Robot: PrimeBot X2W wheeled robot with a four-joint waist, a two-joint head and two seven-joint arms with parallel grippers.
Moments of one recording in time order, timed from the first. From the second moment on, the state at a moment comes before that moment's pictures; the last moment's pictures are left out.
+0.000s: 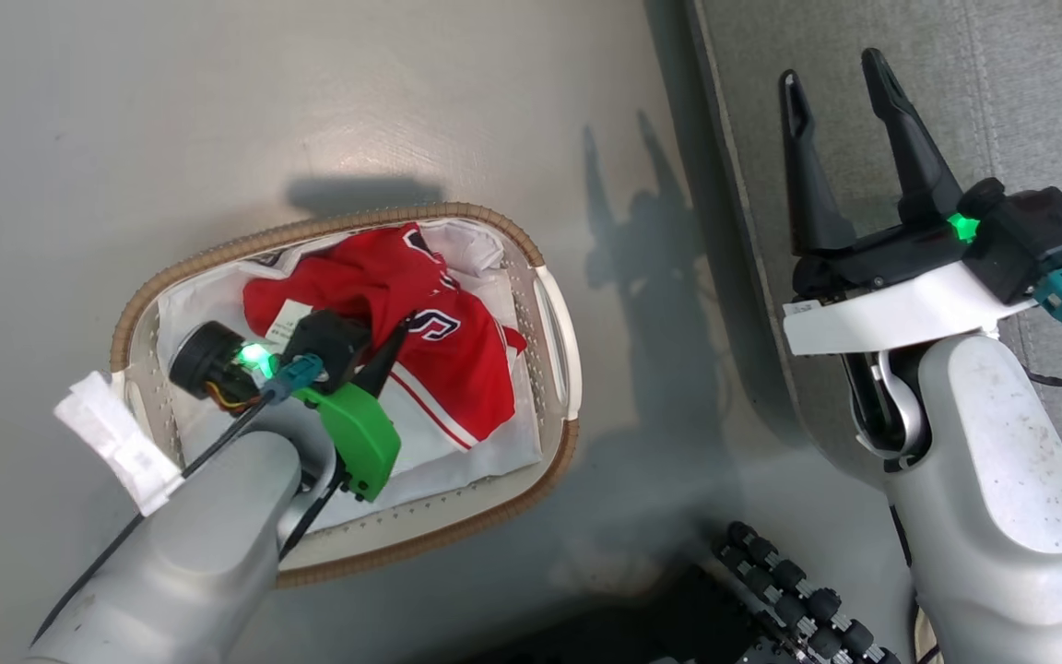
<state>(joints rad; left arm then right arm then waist) -0.74 0.29 -0.94 0.74 -0.55 -0.13 -0.26 -0.53 -0.05 0.11 0.09 0.25 0.13 -0.26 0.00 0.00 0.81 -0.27</state>
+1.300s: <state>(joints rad) -0.37 0.17 -0.43 0.27 -0.37 -0.13 -0.26 -0.35 -0.05 0.15 0.31 0.26 0.13 -0.26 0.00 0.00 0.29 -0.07</state>
